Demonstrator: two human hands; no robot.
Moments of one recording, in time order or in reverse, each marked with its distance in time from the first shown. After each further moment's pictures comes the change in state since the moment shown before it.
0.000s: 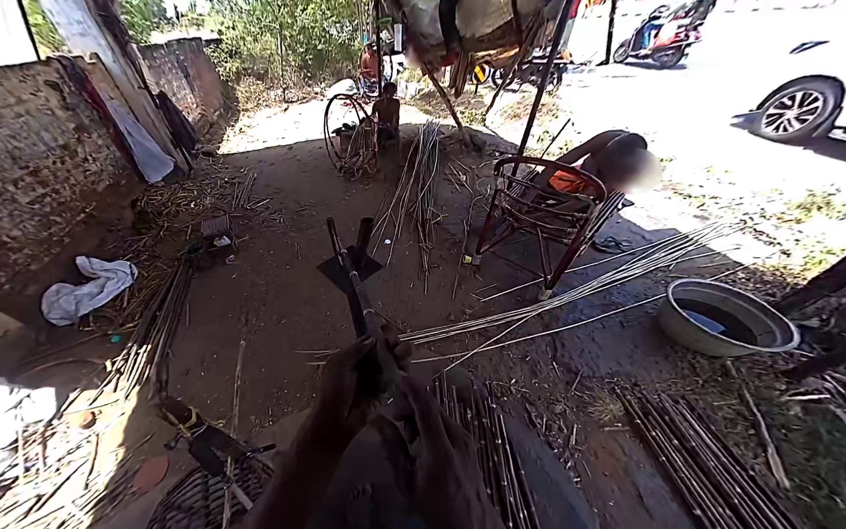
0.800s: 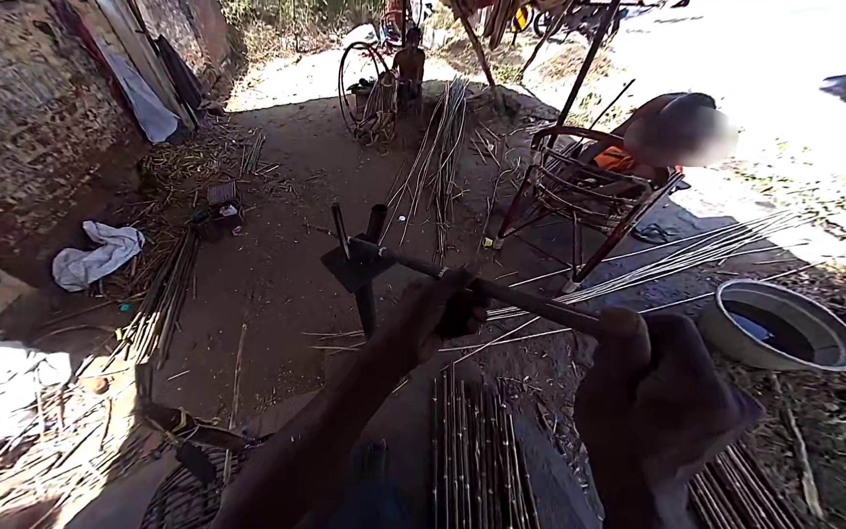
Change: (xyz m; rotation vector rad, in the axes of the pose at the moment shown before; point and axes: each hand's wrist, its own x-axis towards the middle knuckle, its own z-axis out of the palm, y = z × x) left_hand 0.148 0.034 0.086 0.289 0.003 -0.188; right_hand 0.149 0.083 -0.070 -0.570 0.310 0.135
